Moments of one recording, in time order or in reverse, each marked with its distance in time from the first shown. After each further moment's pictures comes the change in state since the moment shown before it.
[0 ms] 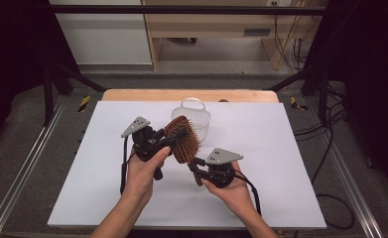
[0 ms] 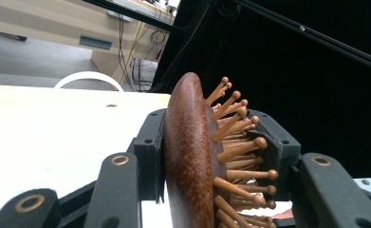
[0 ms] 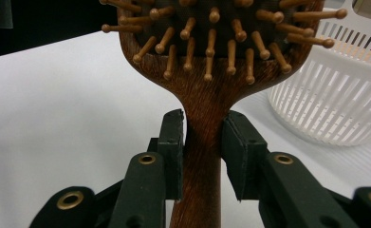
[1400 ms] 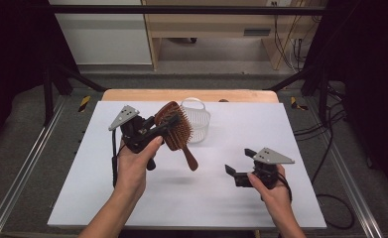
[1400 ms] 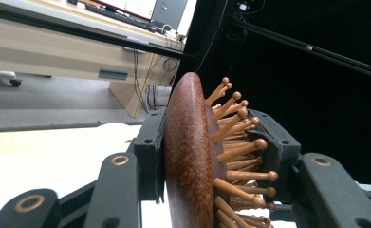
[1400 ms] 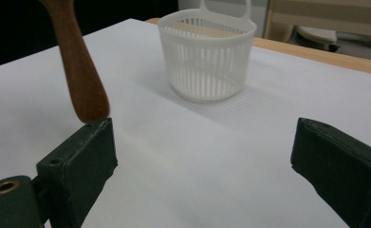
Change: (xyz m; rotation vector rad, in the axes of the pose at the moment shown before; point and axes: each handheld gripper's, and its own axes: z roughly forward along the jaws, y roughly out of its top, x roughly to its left) left arm -0.011 0.038 -0.018 -0.091 0.058 0.091; right arm -0.060 -0.038 -0.089 -0.078 -0.203 0.131
